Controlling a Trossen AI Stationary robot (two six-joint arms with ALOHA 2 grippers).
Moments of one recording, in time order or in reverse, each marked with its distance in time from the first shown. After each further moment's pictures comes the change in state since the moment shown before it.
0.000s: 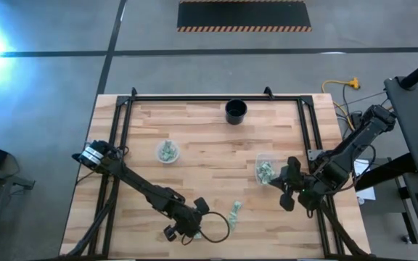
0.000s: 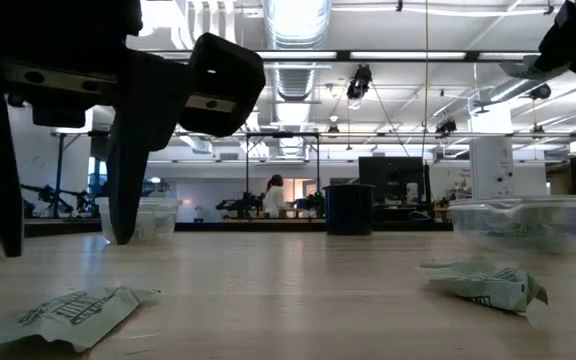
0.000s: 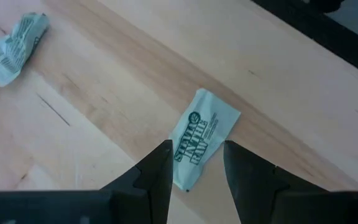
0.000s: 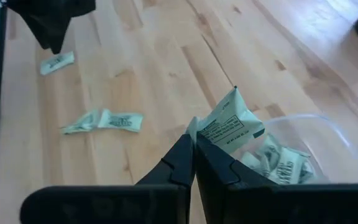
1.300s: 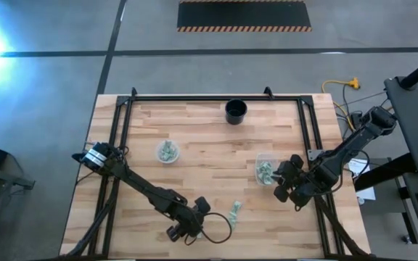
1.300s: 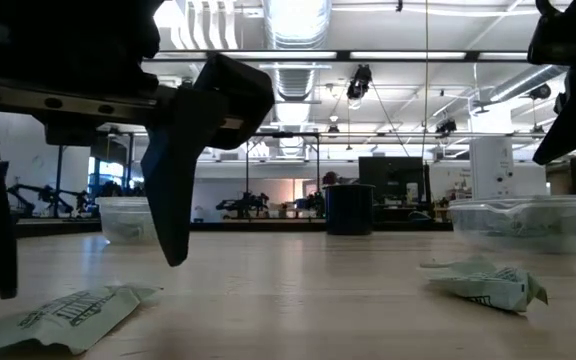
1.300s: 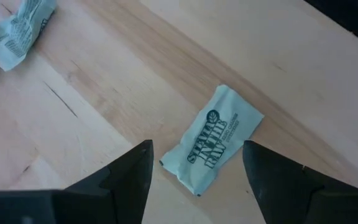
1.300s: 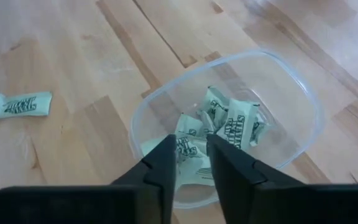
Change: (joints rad) left arm 0.000 0.040 0.023 -0.003 -0.052 -0.037; right arm -0.056 0.029 -0.189 -0.017 0.001 0.211
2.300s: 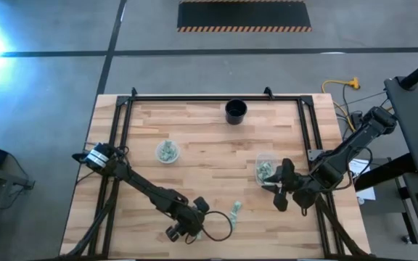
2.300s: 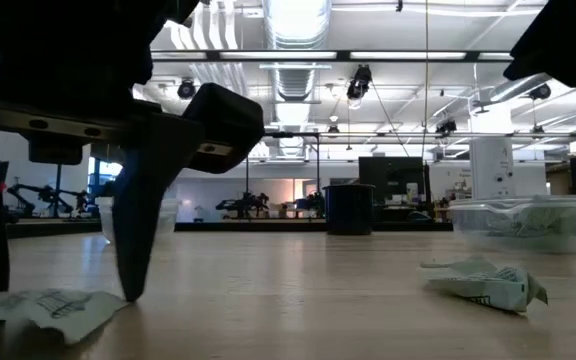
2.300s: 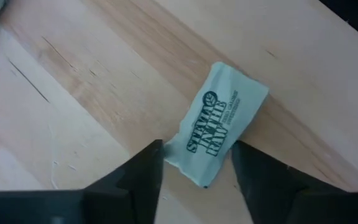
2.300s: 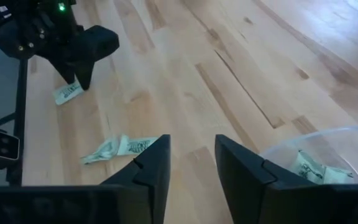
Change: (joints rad) left arm 0.006 0.031 -0.008 -0.005 0.049 -0.036; right arm 0.001 -0.001 0.148 0.210 -0.005 -0.223
